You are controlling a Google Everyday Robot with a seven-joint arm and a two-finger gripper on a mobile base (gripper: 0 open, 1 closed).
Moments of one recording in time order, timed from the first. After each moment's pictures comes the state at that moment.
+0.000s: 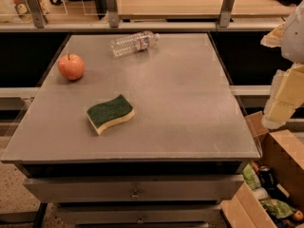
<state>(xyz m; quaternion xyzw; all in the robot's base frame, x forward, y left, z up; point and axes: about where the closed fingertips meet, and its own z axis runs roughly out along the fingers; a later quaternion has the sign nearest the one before) 0.438 -0.216 0.977 -0.60 0.78 -0.04 0.16</state>
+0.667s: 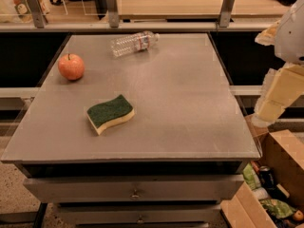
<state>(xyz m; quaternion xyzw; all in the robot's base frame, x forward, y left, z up) 0.440 -0.200 0.980 -0.60 0.78 -0.03 0.18</state>
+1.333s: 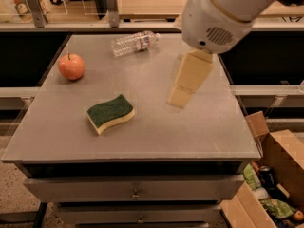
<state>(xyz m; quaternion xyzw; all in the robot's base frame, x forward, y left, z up) 0.459 -0.053 1.000 -0.65 0.71 0.02 0.25</state>
